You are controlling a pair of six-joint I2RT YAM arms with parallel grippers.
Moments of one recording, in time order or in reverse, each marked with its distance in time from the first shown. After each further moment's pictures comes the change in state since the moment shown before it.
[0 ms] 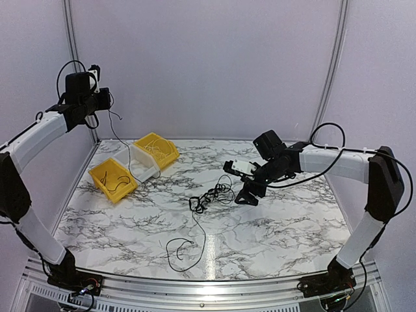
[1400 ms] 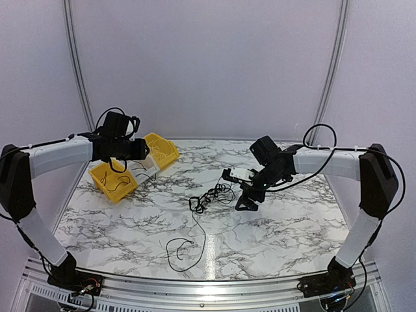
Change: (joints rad) left arm -0.220 0.052 -0.310 -0.101 0.161 -0.227; right arm 0.000 0.060 -0.001 -0.031 -0.020 -0.026
